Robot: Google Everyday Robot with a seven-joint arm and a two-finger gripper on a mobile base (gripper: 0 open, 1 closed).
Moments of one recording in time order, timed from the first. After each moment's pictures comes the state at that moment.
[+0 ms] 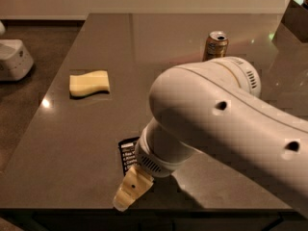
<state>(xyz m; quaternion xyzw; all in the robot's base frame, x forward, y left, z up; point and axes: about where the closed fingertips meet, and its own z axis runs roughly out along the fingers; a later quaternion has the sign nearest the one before) 0.360 0.008 0.818 -0.46 0.87 0.10 0.15</state>
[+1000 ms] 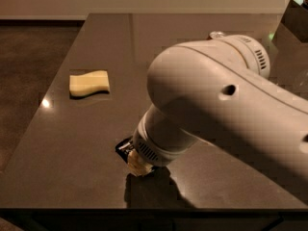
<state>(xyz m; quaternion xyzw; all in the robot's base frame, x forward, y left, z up) 0.369 0.007 0.847 -0.42 0.89 0.09 0.17</state>
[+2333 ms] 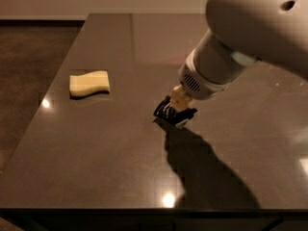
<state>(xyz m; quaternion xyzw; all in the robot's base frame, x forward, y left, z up) 0.479 -0.086 0.901 -0.34 0.91 0.04 0.22</state>
